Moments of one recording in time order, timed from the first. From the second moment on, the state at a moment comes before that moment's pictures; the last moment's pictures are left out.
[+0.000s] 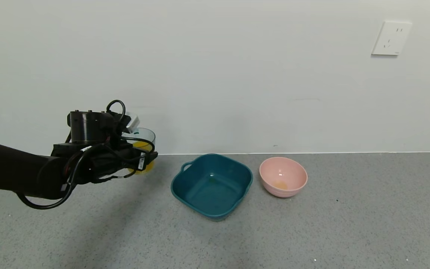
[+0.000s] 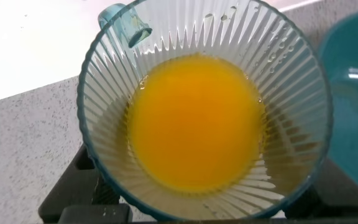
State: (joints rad) left arm -0.15 1.87 -1.00 -0.45 0.10 0.21; right arm 0.00 0.00 0.00 0.00 0.01 0.00
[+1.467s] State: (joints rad) left arm -0.45 1.92 -1.12 -0.19 0.46 0.62; right arm 0.00 0.00 0.00 0.00 0.01 0.00
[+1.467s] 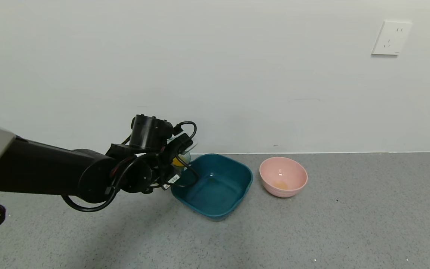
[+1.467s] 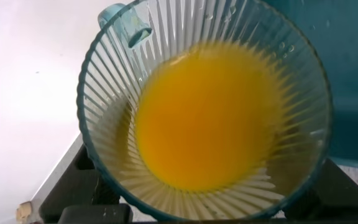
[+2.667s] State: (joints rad) left arm -0.53 2.07 -1.48 0.24 0.68 0.80; right arm 0.00 0.00 0.00 0.00 0.01 0.00
